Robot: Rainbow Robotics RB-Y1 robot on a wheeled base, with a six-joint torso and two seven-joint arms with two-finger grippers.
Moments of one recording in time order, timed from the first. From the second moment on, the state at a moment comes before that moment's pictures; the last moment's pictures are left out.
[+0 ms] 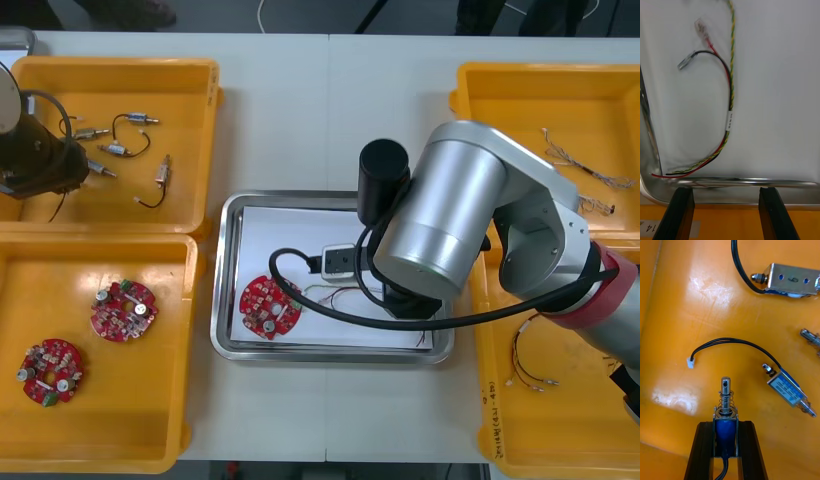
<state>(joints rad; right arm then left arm) -0.76 -0.51 0.72 -2.01 -0.58 1.91 1.98 -0.73 0.76 -0.07 -1.17 0.61 1.42 -1.15</state>
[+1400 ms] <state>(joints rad) -0.76 -0.58 0.07 -2.04 -0.61 1.92 1.98 -0.73 0.68 -0.02 -1.76 0.63 1.91 -1.15</state>
